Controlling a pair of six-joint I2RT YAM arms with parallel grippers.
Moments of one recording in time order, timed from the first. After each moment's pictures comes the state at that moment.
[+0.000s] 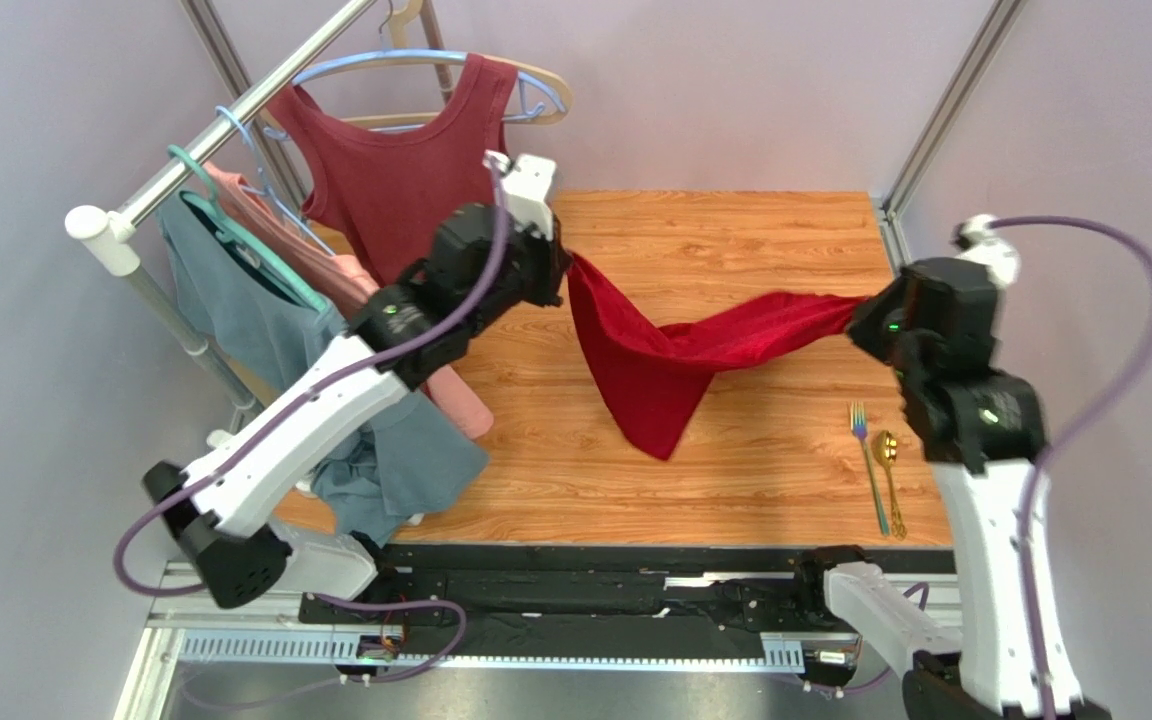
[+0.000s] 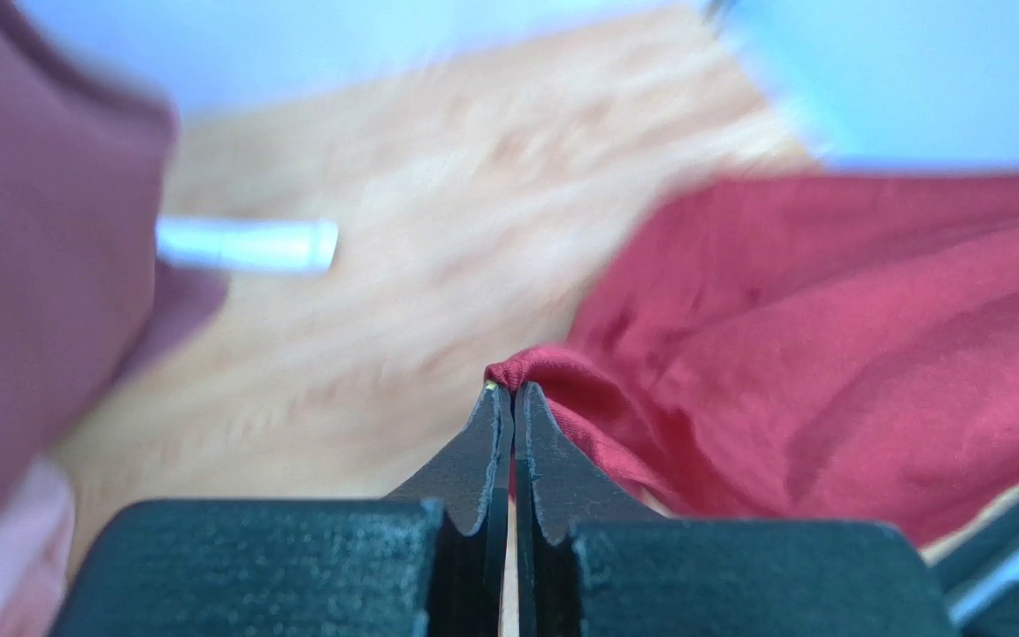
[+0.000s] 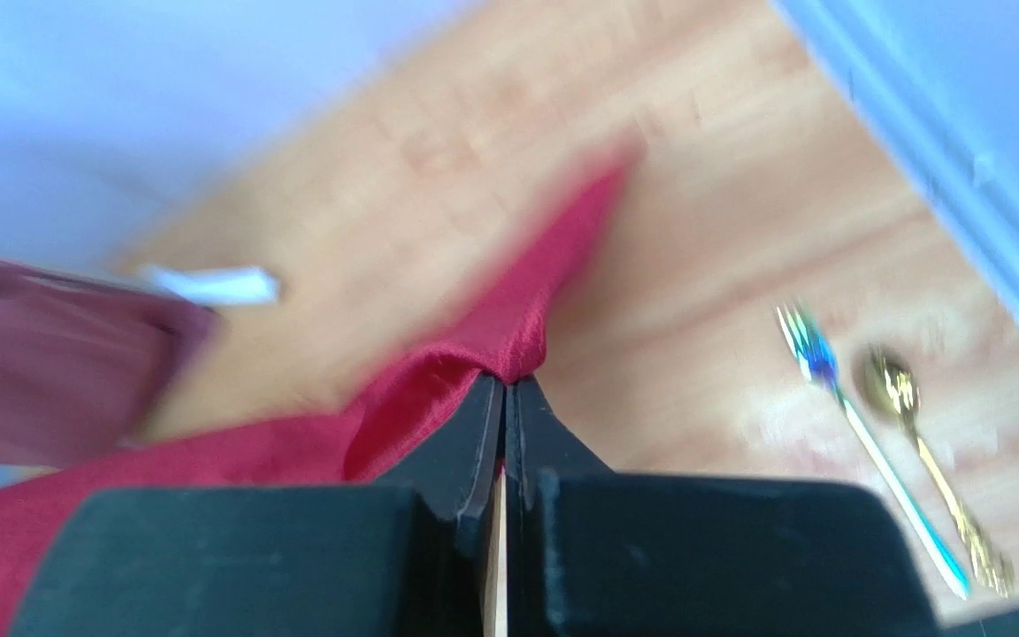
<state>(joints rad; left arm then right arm) -0.79 1.37 1.51 -0.47 -0.25 -0.24 0.10 0.94 1.33 -0.91 0.28 0.58</state>
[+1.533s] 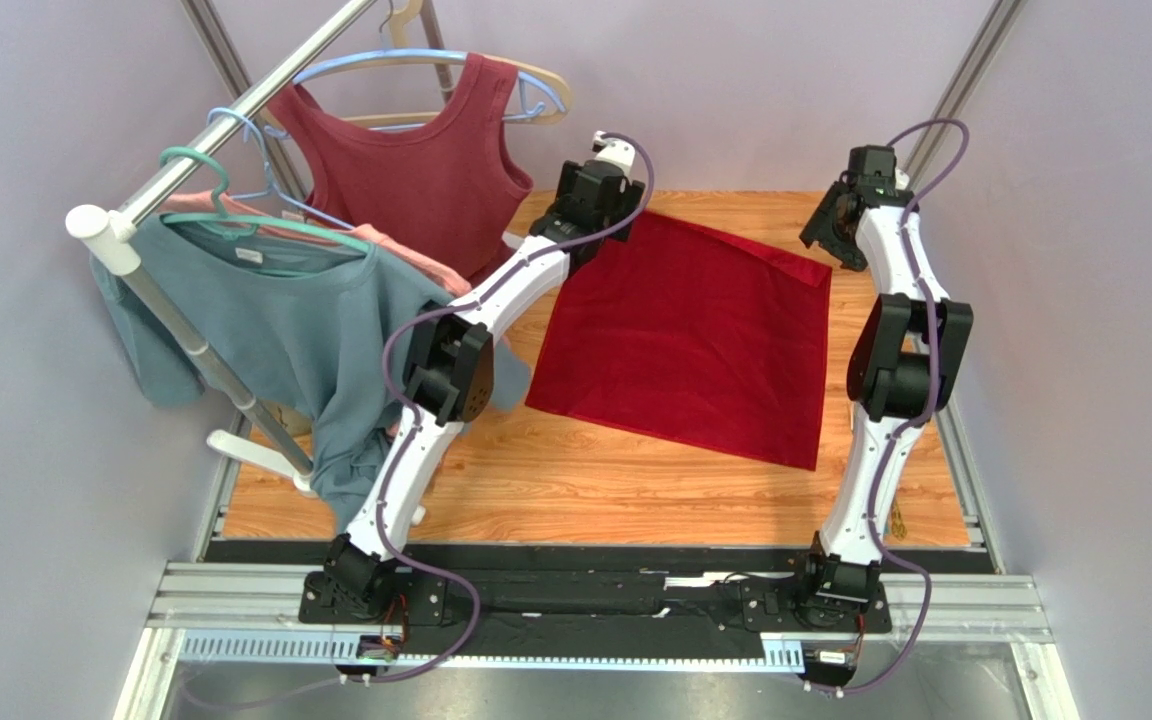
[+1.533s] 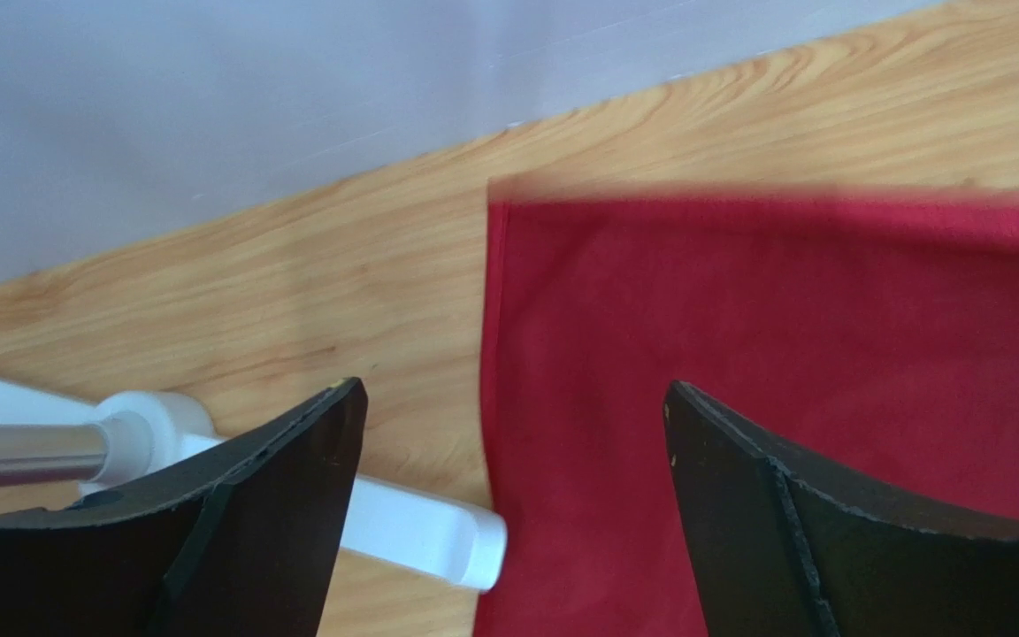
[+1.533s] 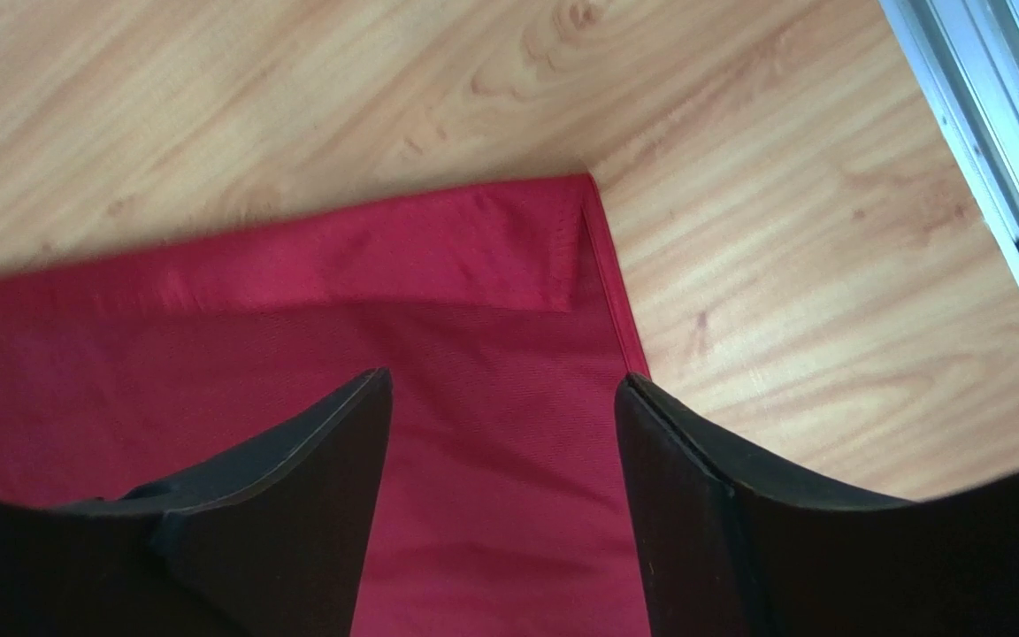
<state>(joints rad) -0.58 2.55 2.40 -0.23 -0.39 0.01 -0.16 2.20 2.00 -0.67 0.13 0.43</state>
